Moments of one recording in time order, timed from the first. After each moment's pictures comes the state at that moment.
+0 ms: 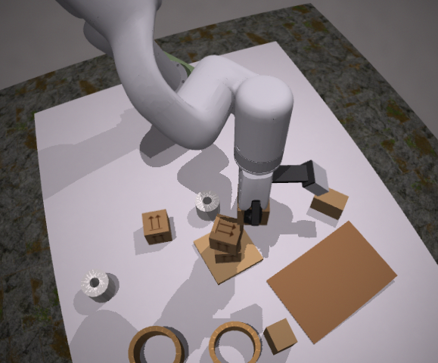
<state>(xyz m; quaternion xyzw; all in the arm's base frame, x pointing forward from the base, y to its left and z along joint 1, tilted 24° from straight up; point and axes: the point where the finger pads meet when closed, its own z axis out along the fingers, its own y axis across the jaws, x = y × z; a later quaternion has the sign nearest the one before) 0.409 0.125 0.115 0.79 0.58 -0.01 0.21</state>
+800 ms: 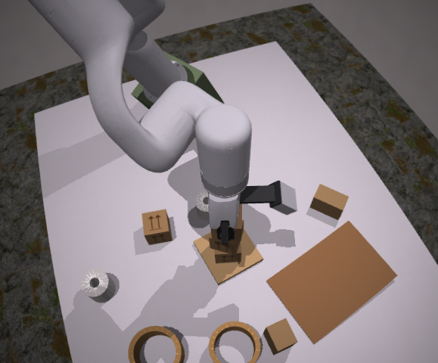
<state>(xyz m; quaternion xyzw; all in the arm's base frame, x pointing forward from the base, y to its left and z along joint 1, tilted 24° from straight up) 0.418 0.064 0.102 0.79 0.58 -0.01 0.21</state>
